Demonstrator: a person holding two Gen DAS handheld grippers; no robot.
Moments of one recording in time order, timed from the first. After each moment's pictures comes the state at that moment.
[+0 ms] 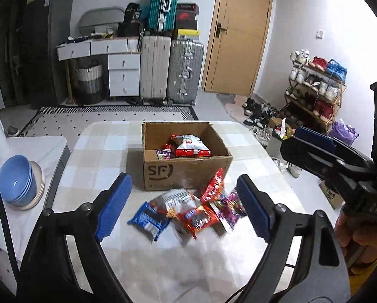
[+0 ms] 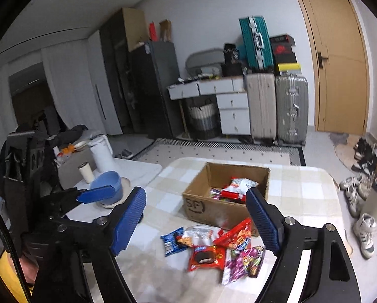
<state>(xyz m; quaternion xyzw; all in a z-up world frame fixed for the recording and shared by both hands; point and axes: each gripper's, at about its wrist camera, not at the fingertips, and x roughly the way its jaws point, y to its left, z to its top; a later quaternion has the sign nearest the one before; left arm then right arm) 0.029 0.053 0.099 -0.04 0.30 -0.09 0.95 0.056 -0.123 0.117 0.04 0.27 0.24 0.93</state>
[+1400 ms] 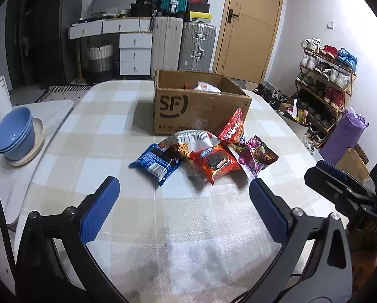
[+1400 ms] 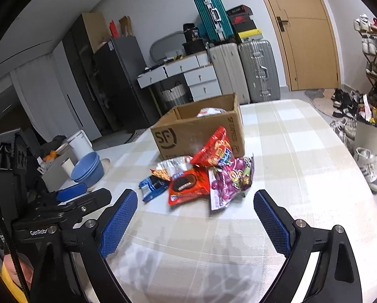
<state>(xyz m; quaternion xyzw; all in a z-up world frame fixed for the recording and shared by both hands) 0.003 0.052 -0.030 -0.05 0.35 -0.07 0.93 0.007 -0.152 -0.031 0.12 0.33 0.16 0.92</state>
